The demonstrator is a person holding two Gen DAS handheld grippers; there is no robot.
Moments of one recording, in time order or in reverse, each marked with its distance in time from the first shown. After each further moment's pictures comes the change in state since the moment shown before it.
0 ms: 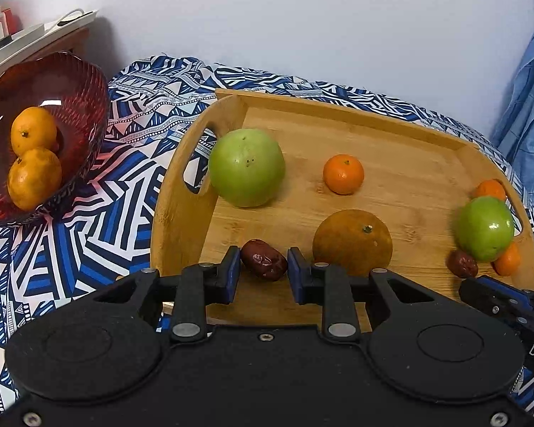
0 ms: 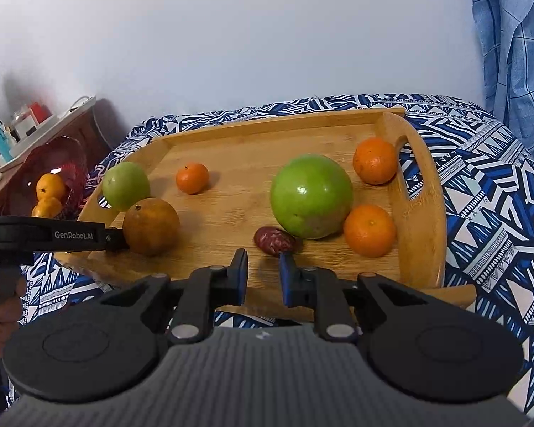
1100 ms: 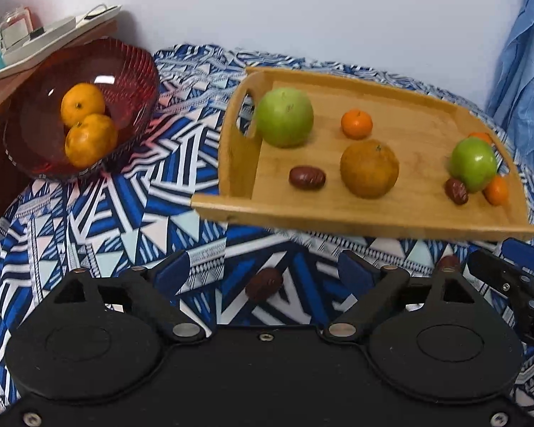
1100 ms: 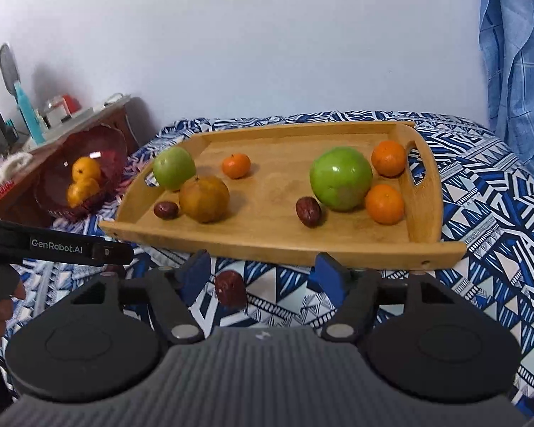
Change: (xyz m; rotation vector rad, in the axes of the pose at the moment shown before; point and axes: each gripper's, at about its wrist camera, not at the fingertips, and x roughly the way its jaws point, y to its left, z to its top) left arm -0.059 0.029 -0.048 0.039 0.044 0.037; right arm -0.048 0.030 -0.037 -0.083 -0.058 0.024
